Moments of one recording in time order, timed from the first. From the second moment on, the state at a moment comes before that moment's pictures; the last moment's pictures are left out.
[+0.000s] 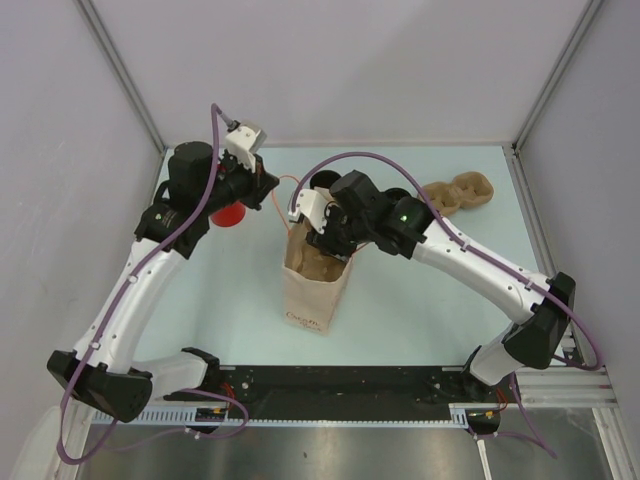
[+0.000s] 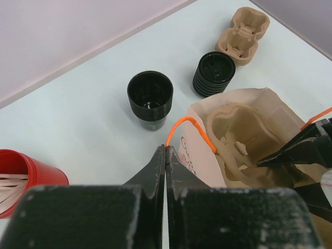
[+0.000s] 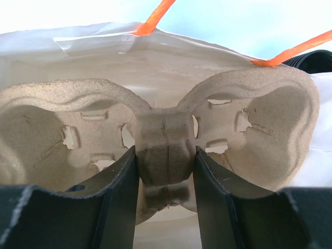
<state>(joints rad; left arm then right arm) -0.37 1.18 1.37 -0.49 0.32 0.05 0.92 1.55 1.60 -0.78 -0.15 -0.42</state>
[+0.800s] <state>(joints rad) -0.37 1.18 1.36 -0.48 0.13 0.04 0.90 1.50 1.57 -0.77 -0.14 -0.42</state>
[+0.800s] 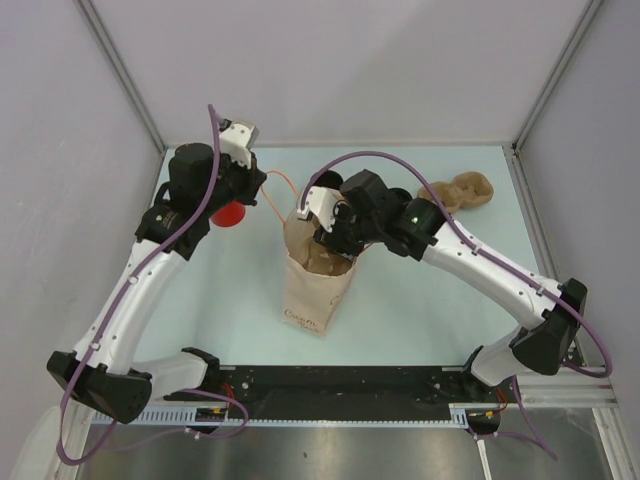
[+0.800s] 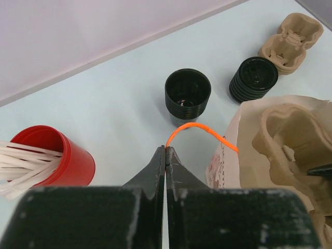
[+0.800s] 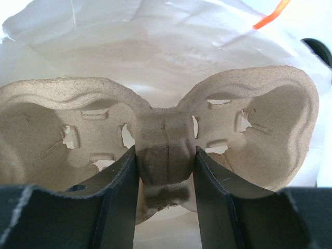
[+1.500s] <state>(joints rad) -0.37 1.14 1.34 -0.48 0.17 0.04 0.89 1.60 1.55 -0.80 -0.21 -0.37</state>
